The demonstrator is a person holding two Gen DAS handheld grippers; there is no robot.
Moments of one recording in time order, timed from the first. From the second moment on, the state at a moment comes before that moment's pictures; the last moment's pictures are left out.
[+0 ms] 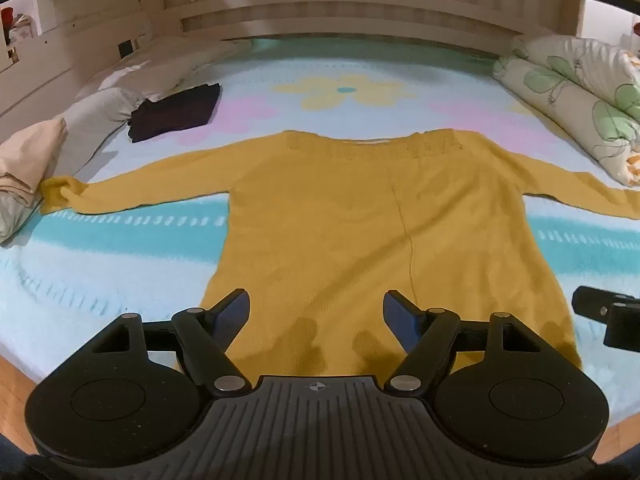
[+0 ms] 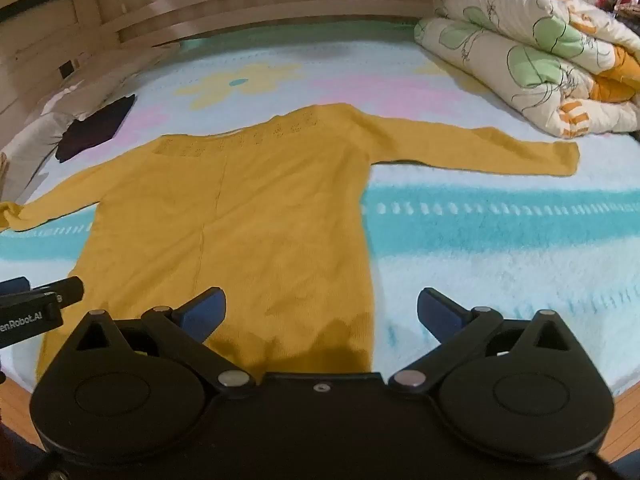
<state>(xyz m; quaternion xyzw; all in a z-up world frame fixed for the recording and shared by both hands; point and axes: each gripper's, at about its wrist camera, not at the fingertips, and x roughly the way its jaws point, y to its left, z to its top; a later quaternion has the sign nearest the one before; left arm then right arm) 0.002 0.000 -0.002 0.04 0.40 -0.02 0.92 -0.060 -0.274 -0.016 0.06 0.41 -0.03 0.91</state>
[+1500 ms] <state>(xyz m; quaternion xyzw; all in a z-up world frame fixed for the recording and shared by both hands) 0.007 -0.003 -0.024 0.04 0.46 0.00 0.89 -0.047 -0.262 -0.032 0.03 0.45 -0.04 0.89</state>
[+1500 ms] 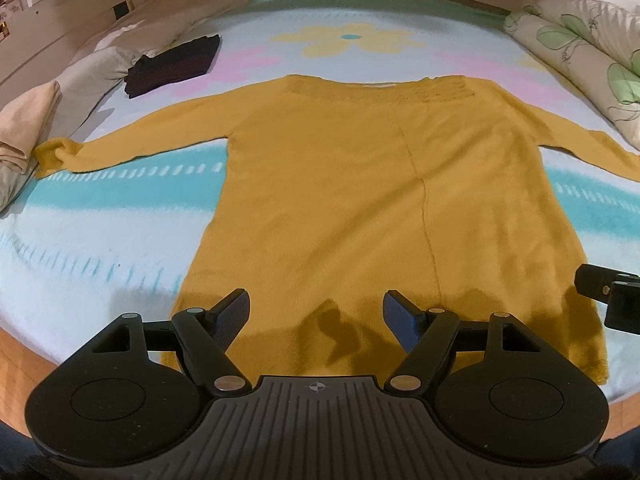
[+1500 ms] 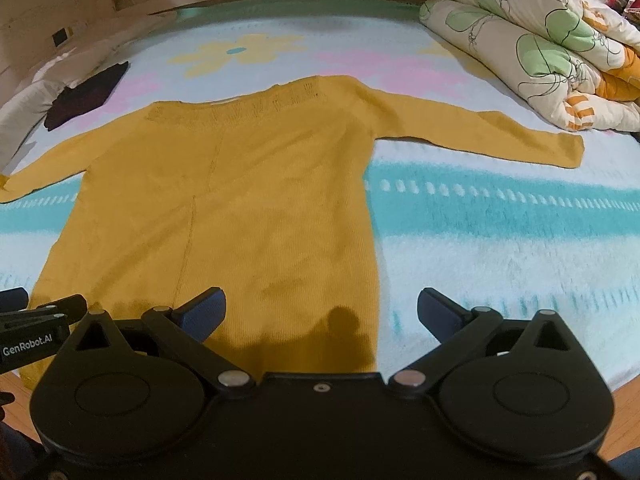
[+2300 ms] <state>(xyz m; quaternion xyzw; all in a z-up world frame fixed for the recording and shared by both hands) 0.011 -0.001 -0.028 0.04 0.47 0.00 0.88 -0.045 -0.259 -0.036 0.03 0.46 -0.03 0.89</state>
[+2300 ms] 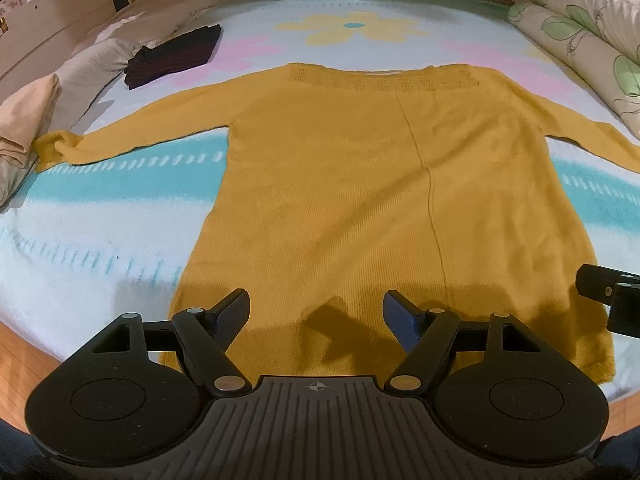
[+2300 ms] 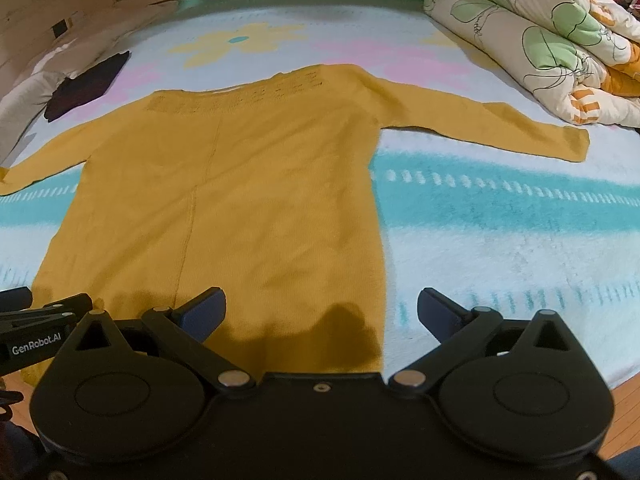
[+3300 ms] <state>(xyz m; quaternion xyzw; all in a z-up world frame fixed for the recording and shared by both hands) 0.009 -0.003 -0.027 0.04 0.48 0.00 0.88 -0.046 -0.257 -0.035 0.03 0.46 -0.03 0.89</state>
